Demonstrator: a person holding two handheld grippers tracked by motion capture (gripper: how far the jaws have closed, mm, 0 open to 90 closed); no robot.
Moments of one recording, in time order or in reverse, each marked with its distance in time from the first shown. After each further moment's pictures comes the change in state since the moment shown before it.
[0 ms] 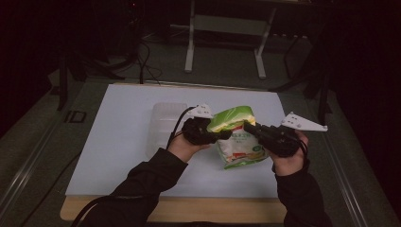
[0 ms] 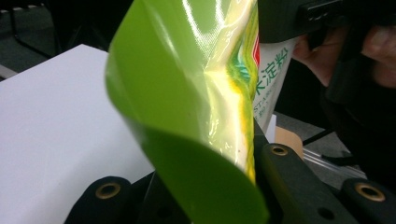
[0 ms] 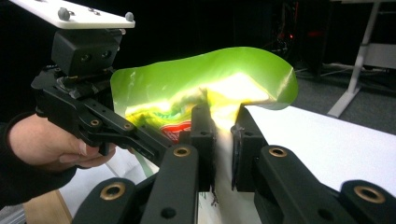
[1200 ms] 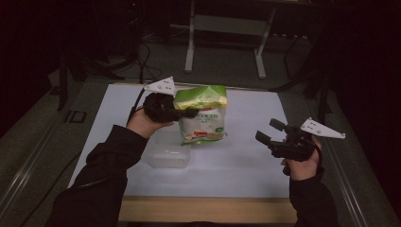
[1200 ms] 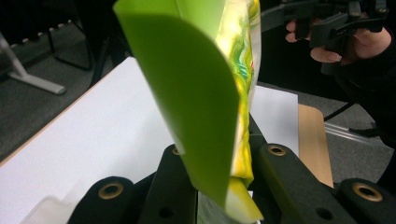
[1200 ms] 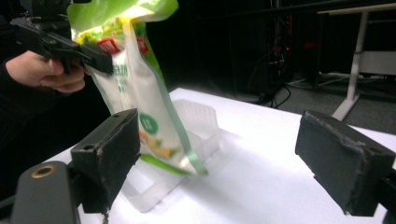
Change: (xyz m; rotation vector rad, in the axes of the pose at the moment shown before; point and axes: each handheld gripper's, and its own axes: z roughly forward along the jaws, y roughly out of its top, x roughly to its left) left arm 0.045 0.022 -0.107 0.034 0.076 0.127; right arm -0.036 -0.022 -0.028 -0.077 0.011 0.052
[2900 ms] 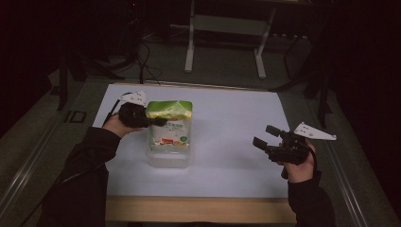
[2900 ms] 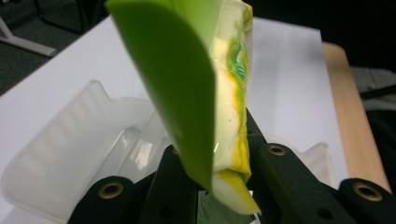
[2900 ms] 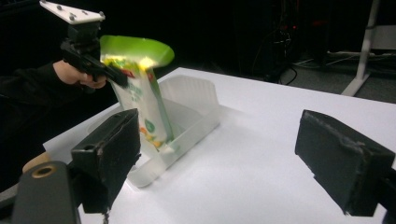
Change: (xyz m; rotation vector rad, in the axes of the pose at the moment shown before) left arm 0.068 -0.109 -0.010 0.106 -0.064 0.000; right arm -0.012 -0.023 0.008 0.072 0.021 0.023
